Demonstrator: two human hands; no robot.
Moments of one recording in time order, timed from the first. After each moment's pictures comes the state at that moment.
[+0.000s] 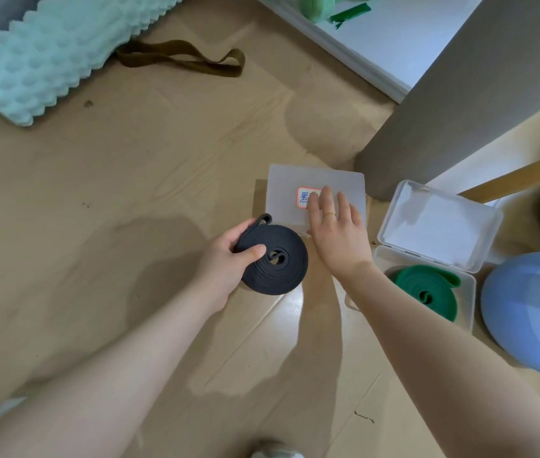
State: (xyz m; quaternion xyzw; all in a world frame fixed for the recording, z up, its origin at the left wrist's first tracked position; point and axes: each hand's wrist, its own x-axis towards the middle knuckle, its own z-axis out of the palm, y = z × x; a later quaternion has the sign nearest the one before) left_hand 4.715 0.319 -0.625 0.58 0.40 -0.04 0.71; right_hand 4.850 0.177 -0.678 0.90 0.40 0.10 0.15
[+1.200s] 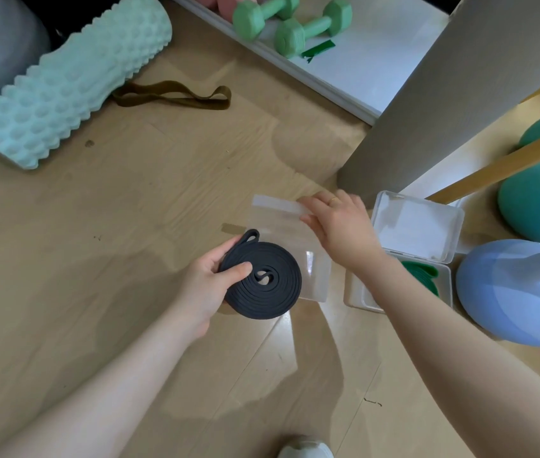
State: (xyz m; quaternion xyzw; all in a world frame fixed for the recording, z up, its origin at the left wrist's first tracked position) left_hand 4.681 0.355 -0.578 0.56 0.35 -0.07 0.75; right_hand 4.840 0.197 -0.579 0.90 0.41 0.07 -0.15
